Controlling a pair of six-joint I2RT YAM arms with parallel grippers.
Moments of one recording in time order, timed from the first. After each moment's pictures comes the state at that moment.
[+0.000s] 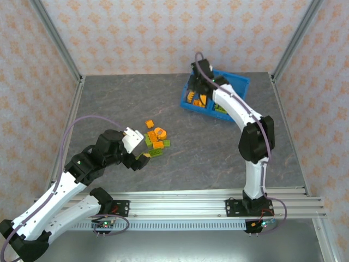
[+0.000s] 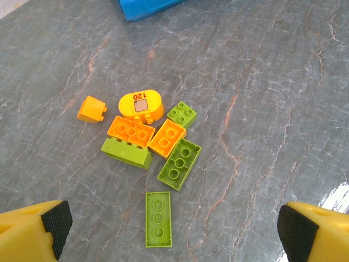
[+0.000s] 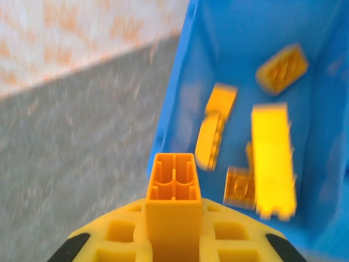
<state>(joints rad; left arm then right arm) -0.59 0.72 0.80 -0.78 0.01 0.14 0.43 2.05 1.96 -0.66 0.15 0.60</state>
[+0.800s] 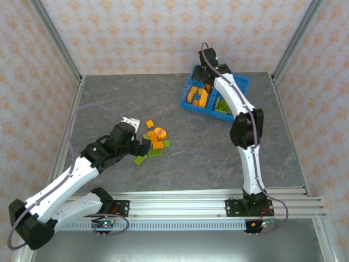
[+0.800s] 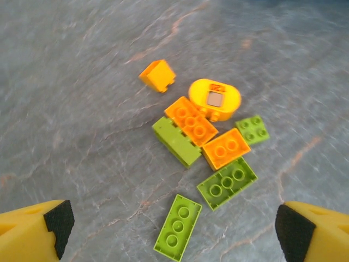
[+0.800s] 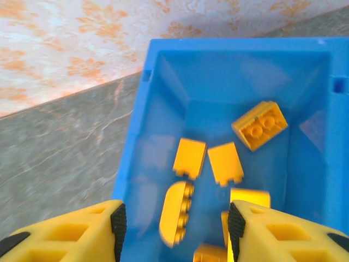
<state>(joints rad) -0.59 0.97 0.84 -0.73 -0.28 -0.34 0.34 2.25 2.28 -0.82 0.10 0.53</state>
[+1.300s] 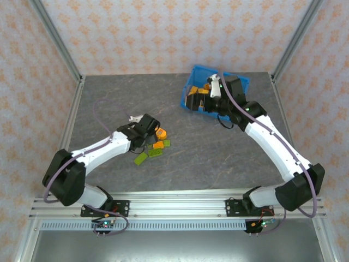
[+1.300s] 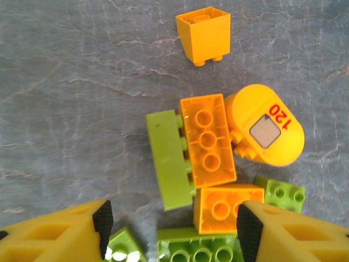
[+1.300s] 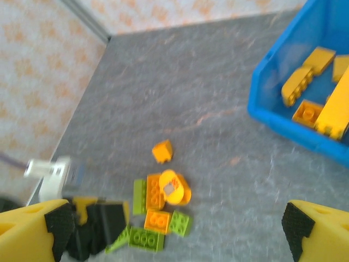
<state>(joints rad) -0.57 1.46 0.94 -0.60 -0.31 -0.89 0.47 1.34 1.34 -0.59 -0.27 0.40</state>
